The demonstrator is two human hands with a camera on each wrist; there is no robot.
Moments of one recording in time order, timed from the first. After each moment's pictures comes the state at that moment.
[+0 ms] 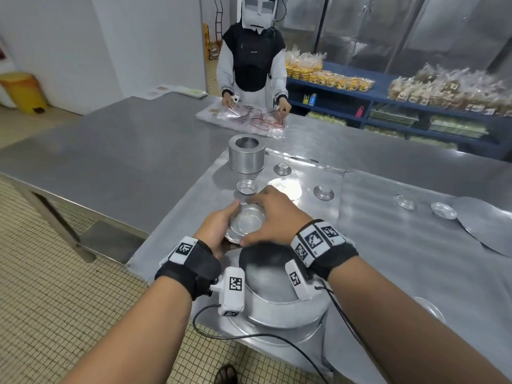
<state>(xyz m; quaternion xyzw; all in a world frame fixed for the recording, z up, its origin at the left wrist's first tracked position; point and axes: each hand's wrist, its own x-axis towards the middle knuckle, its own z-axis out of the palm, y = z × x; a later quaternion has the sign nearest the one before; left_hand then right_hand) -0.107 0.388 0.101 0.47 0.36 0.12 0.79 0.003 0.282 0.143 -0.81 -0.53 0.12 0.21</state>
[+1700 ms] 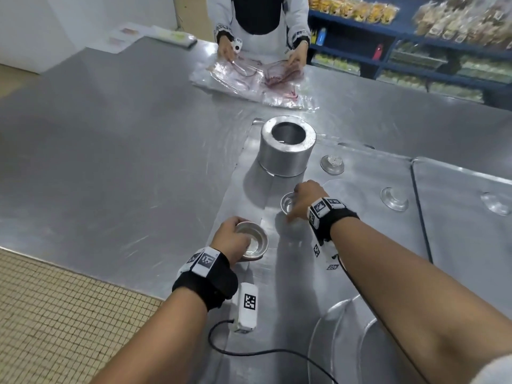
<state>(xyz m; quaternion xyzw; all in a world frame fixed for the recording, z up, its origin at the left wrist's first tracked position) -0.023 0.644 -0.012 0.58 0.42 0.03 0.70 0.167 0.553 0.018 -0.94 -0.26 0.21 0.01</state>
